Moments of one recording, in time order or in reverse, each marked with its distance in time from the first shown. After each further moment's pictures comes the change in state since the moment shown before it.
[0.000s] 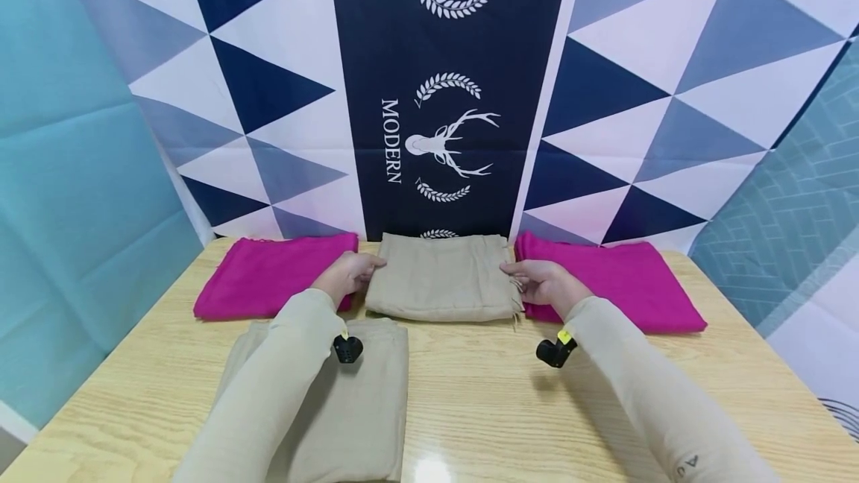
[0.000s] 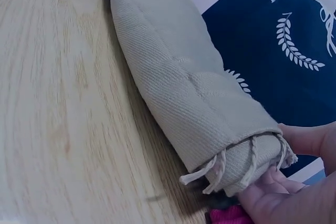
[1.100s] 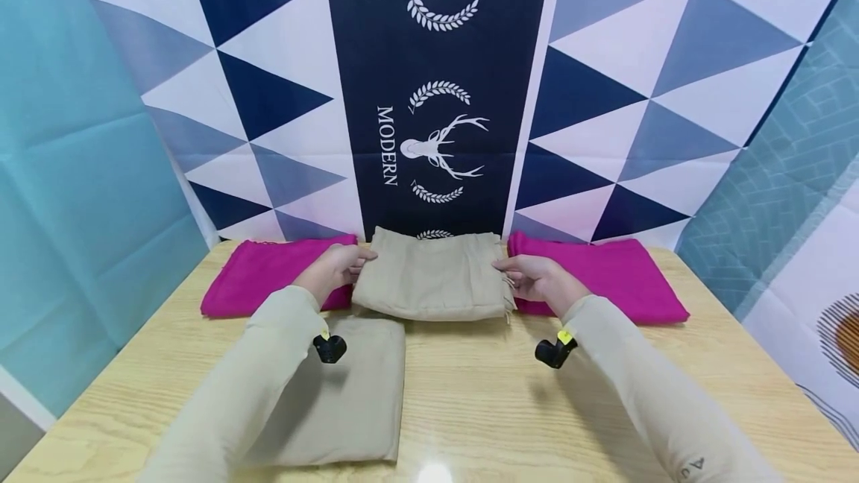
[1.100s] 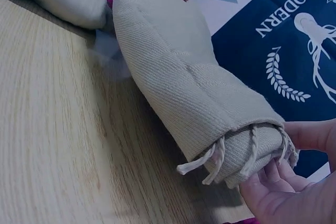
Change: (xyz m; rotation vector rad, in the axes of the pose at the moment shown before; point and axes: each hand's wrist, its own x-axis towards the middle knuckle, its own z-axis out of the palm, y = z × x) left_hand -0.043 0.017 -0.007 -0.073 -0.049 0.043; right_hand -0.035 -0.001 0.011 0.025 0.008 -0.023
